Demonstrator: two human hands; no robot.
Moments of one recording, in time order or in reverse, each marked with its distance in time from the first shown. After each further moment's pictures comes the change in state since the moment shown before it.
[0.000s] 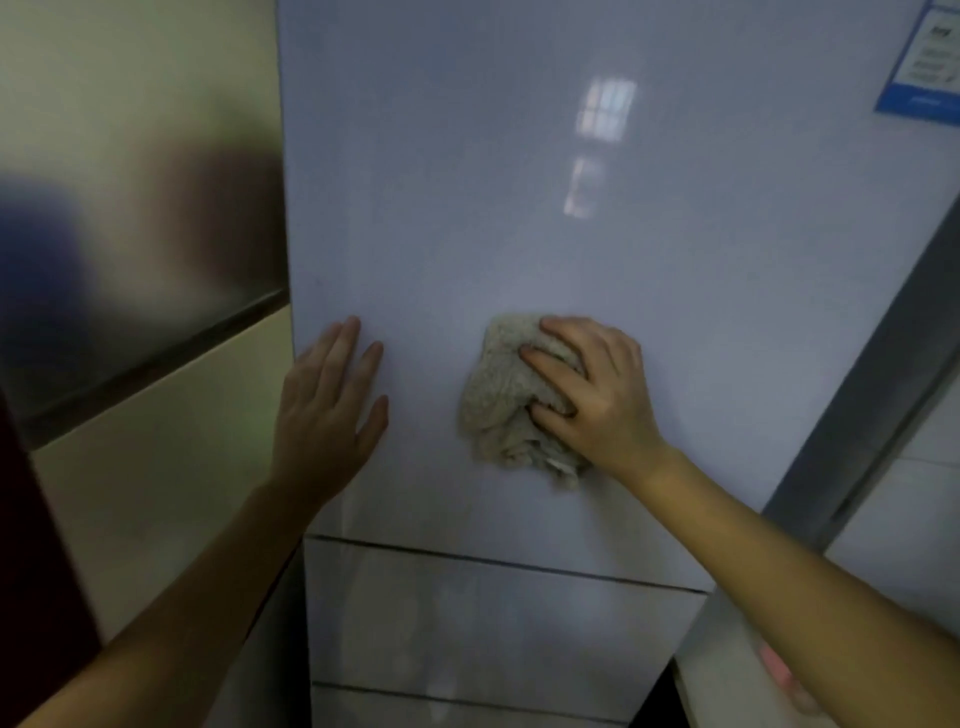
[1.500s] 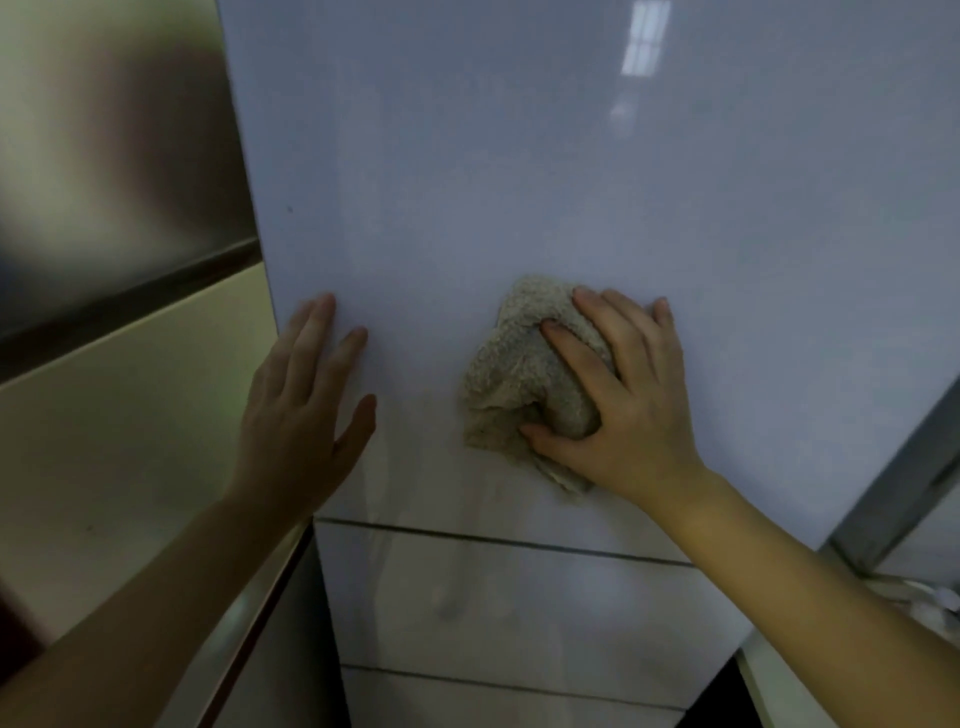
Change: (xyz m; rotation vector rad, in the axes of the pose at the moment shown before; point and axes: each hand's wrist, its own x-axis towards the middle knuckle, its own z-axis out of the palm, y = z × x) left_hand -0.031 -0.008 -0.004 -0.056 -0.171 0.004; right_hand -0.042 -0.036 0.033 0.028 0.038 0.148
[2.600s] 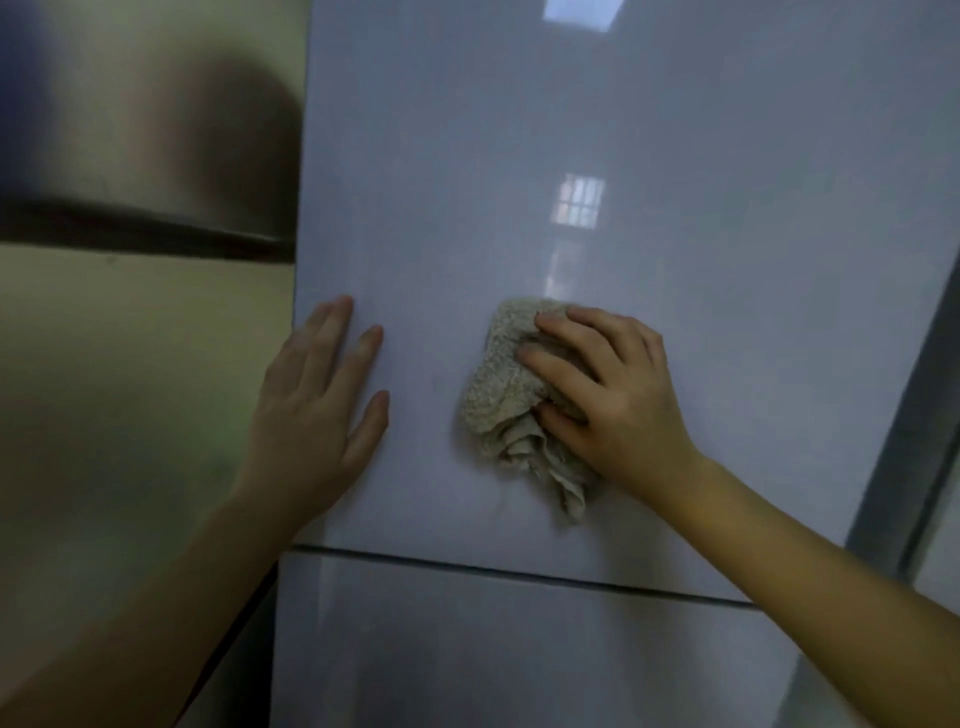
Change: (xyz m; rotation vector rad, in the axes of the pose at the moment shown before) left_hand -0.029 -0.001 0.040 -0.046 0.247 0.019; right_hand -0.016 -0.013 0.018 -0.206 0.123 -0.303
